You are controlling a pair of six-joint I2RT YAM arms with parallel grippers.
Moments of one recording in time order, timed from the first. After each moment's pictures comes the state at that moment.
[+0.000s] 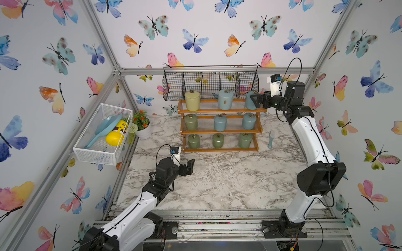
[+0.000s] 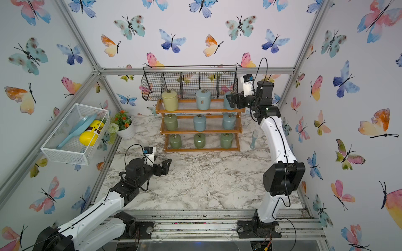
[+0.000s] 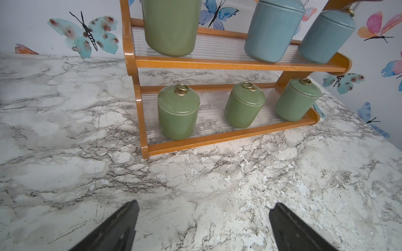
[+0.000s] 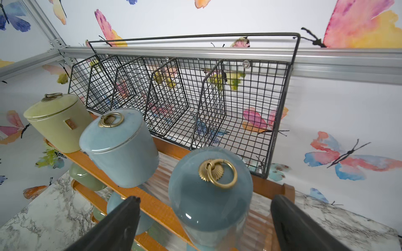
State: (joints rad) left arm -0.44 0.92 0.40 0.15 0.01 -0.23; right arm 0.12 1.83 1.99 -0.46 -0.46 -0.02
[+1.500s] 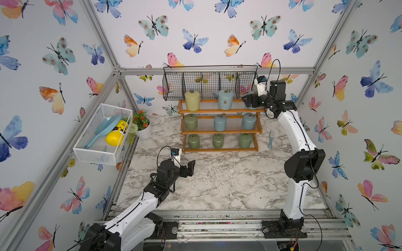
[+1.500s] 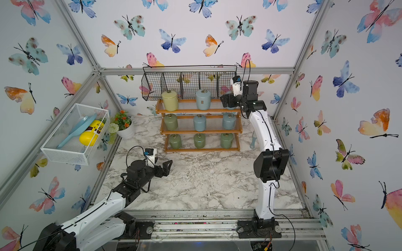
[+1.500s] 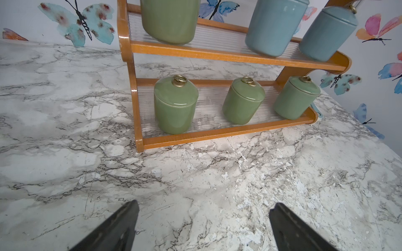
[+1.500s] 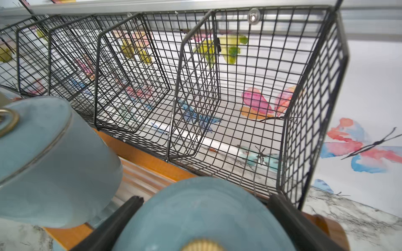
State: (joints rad) left arm -0.45 0.94 0.36 0.21 0.02 -0.27; right arm 0.19 2.07 2.24 -0.58 -0.31 -0.04
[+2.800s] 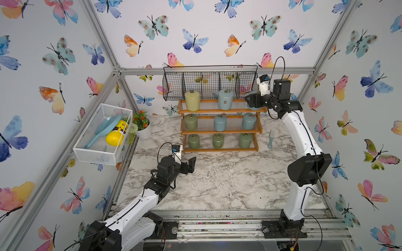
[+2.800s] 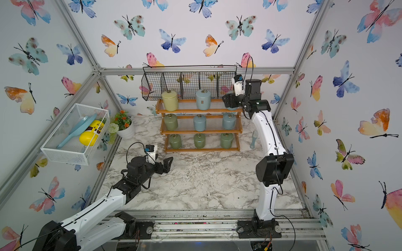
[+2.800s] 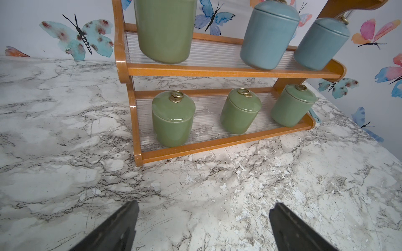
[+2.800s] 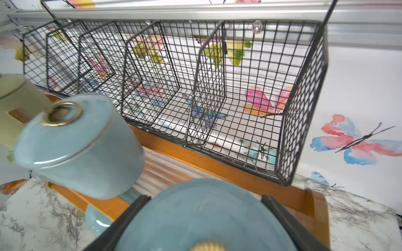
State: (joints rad) left arm -0.45 0.97 0.43 0.19 0.02 -0.23; right arm 0.19 1.96 2.20 -0.65 -0.34 -0.04
